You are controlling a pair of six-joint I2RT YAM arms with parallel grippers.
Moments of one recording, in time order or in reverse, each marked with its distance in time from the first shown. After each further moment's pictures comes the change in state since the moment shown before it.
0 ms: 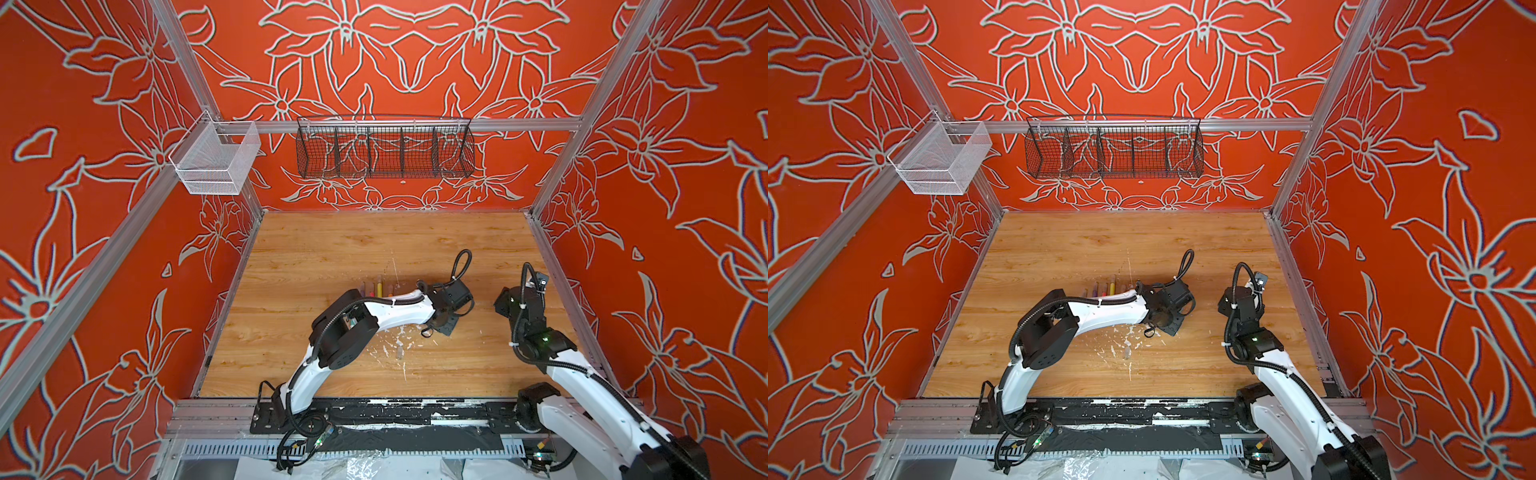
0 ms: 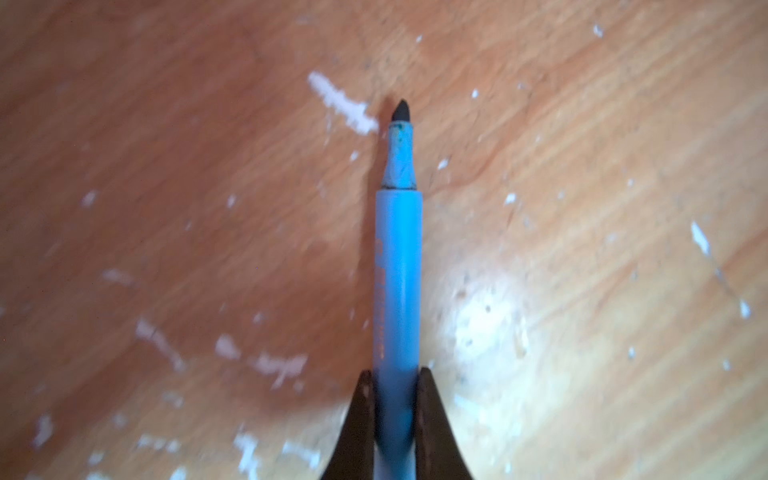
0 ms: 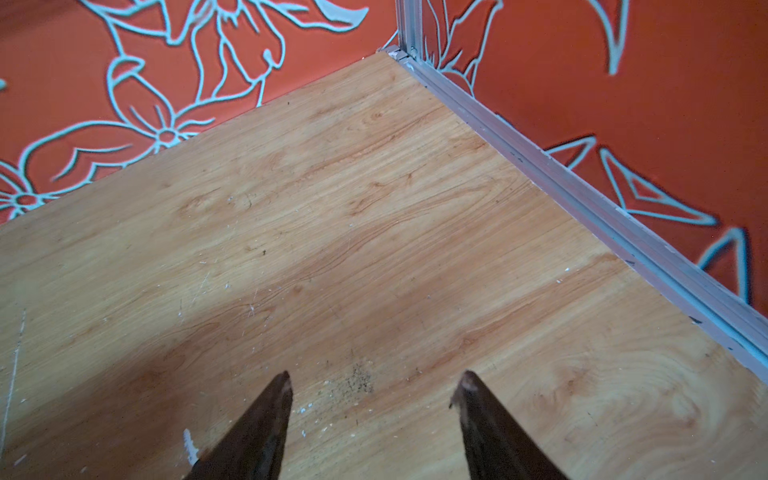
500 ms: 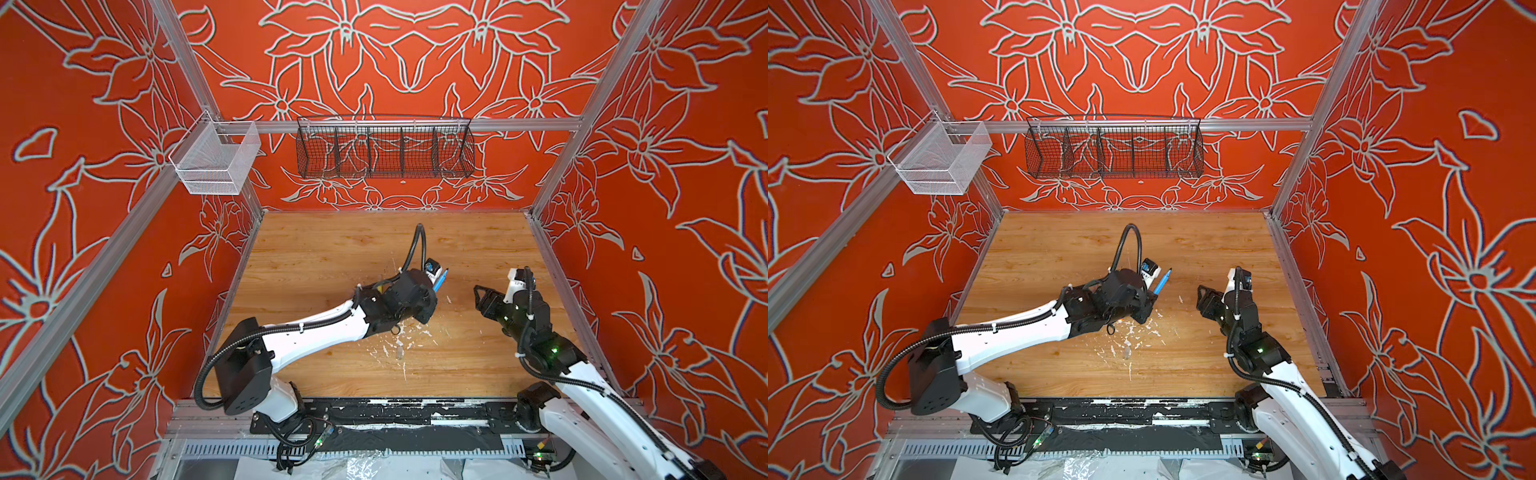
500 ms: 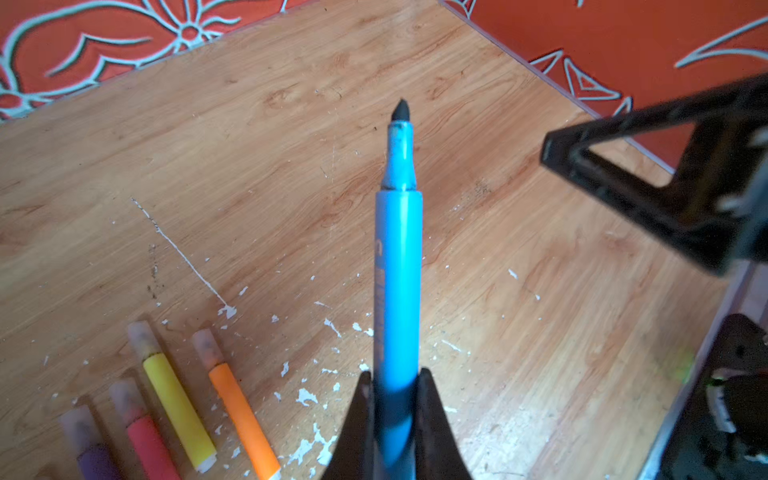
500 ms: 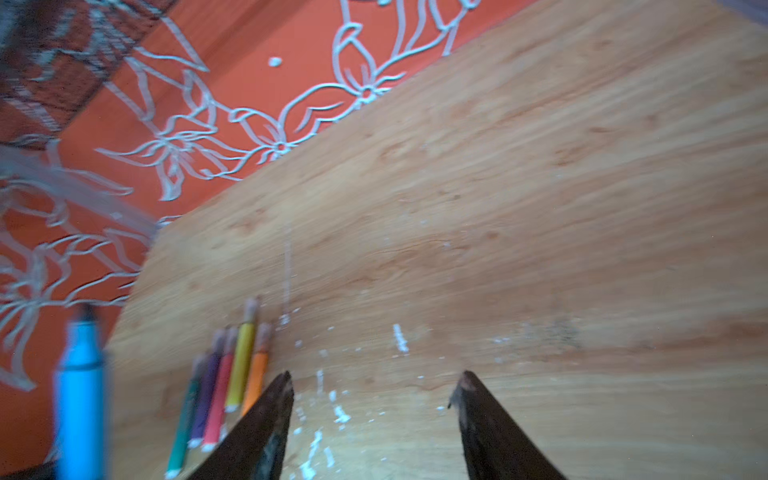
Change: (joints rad) left arm 0.035 -0.633 -0.524 0.408 -0.069 0.202; right arm 0.175 -0.168 0.050 -0.023 -0.391 0.138
